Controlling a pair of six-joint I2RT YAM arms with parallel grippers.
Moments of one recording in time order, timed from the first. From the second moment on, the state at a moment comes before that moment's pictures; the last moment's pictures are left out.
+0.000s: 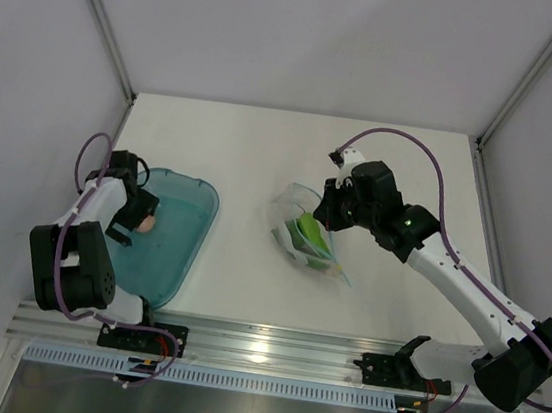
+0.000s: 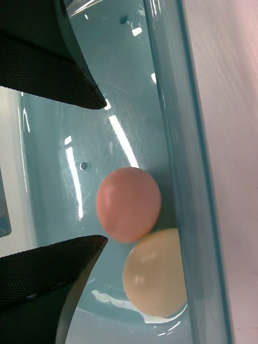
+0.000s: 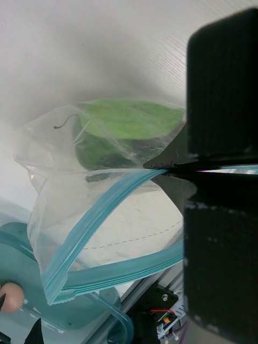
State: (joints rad) left arm 0.23 1.44 0.91 -0.79 -0.28 -0.98; right arm 0.70 1.26 1.19 -0.55 -0.11 0.31
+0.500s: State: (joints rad) left arm 0.25 1.52 0.93 -0.77 -0.22 -0.96; right arm 0.70 1.26 1.19 -0.54 -0.11 0.31
